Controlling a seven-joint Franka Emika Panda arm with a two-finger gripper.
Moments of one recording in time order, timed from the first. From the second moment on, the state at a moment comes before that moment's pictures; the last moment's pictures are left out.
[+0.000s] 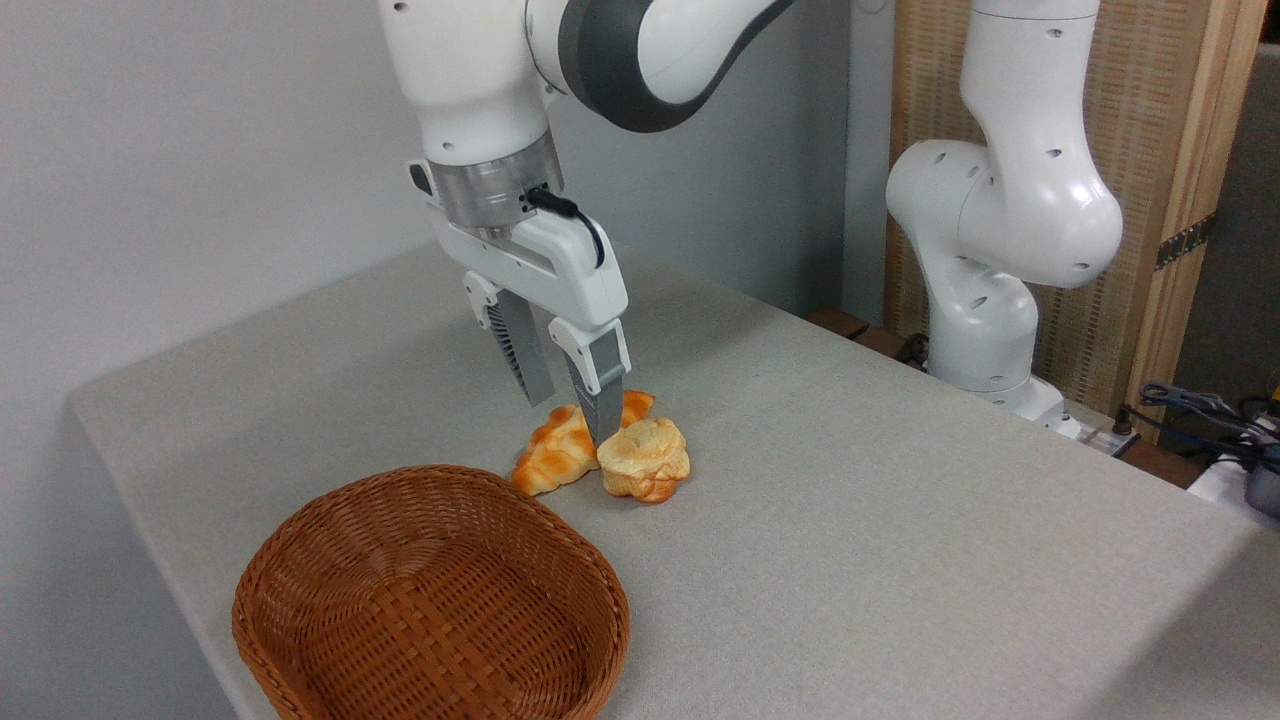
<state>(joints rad) -0.11 -0.11 -0.03 -2.00 -0.03 1.80 0.63</state>
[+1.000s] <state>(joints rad) -0.11 -0.12 -0.04 -2.01 -0.03 1.80 0.70</state>
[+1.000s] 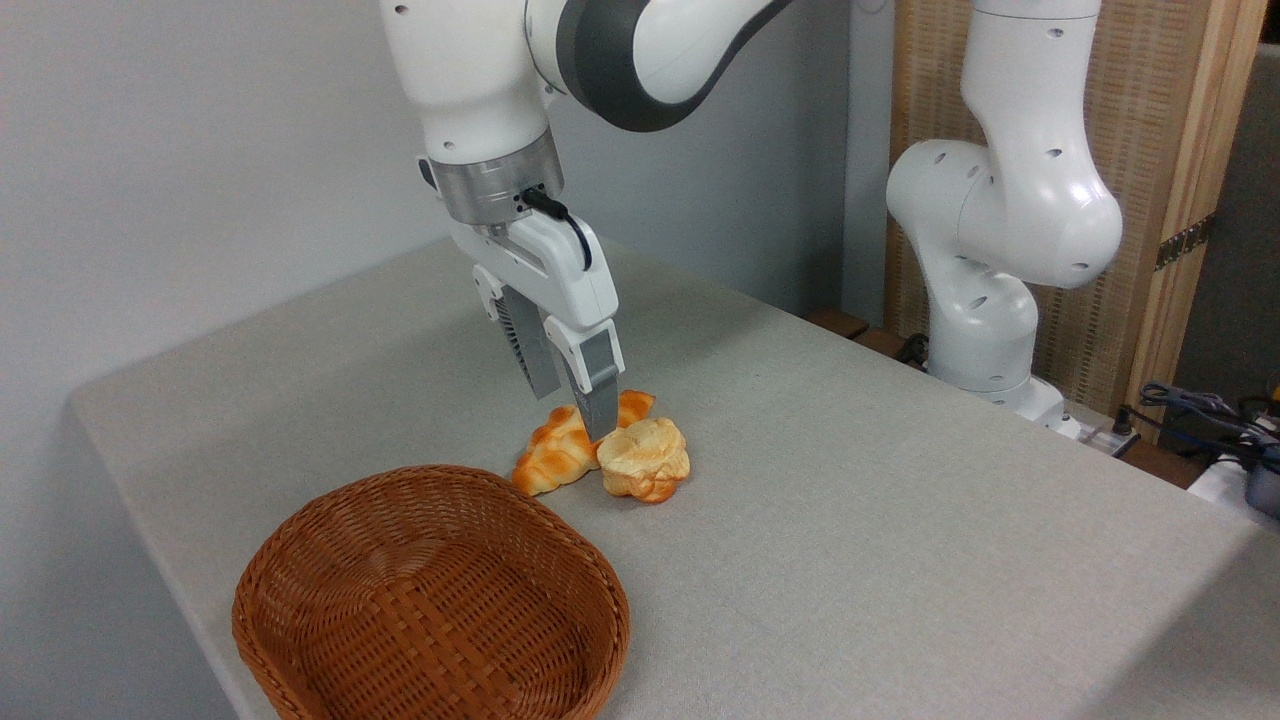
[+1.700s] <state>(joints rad) -0.12 -0.13 -0.04 -2.02 -0.03 1.80 0.70</state>
